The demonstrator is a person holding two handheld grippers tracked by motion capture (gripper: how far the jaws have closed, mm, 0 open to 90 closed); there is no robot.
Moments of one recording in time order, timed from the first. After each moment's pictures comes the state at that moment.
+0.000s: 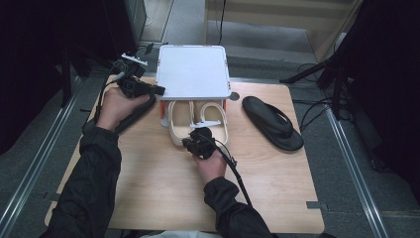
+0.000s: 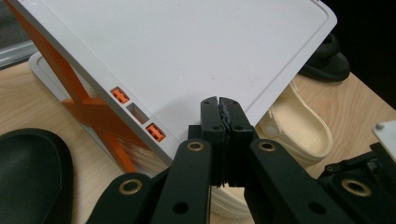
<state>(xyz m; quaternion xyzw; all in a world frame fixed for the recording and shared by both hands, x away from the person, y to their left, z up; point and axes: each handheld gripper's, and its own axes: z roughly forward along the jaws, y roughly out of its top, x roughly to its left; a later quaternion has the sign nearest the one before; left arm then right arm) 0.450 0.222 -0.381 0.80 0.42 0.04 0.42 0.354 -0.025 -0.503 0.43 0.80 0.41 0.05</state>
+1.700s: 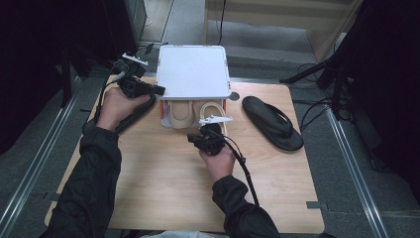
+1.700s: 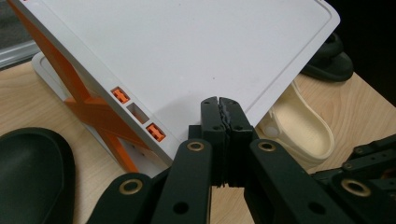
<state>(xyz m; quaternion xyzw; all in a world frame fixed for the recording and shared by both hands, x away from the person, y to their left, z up) 0.450 0.220 -0.381 0.80 0.42 0.05 0.42 0.353 -0.052 -0.483 0.42 0.79 0.45 0.04</state>
